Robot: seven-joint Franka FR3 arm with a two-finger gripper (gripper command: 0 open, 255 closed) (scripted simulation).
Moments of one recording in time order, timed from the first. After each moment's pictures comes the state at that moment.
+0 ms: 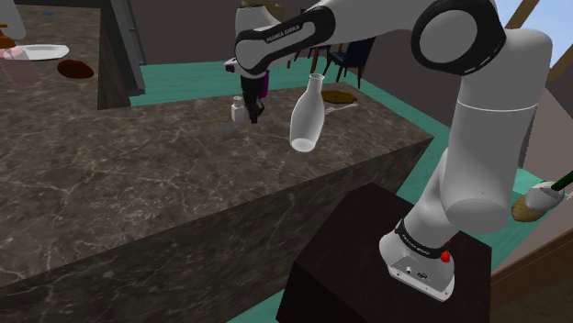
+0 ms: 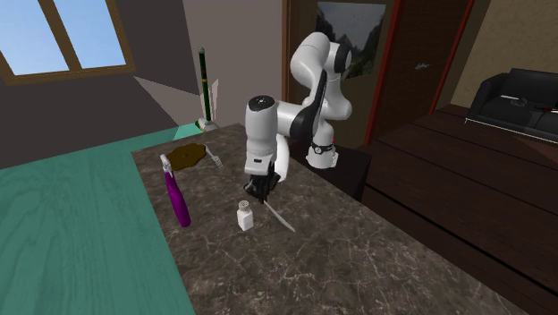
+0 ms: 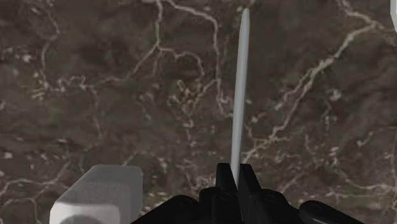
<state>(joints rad) 0.20 0.34 -0.16 -1.76 0.01 2.07 -1.14</state>
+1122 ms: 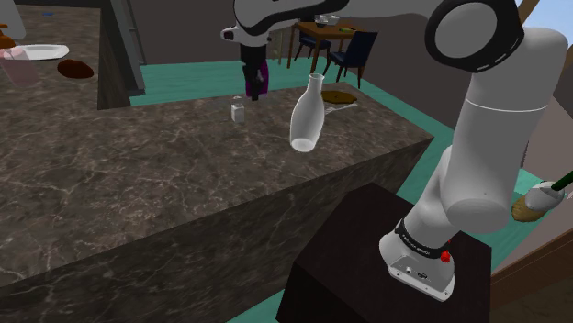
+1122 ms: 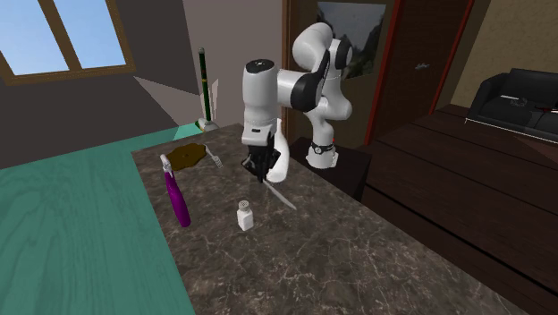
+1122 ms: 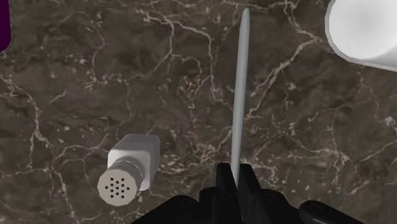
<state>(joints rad) 0.20 0.28 -0.16 -1.61 0.00 1.86 -1.14</state>
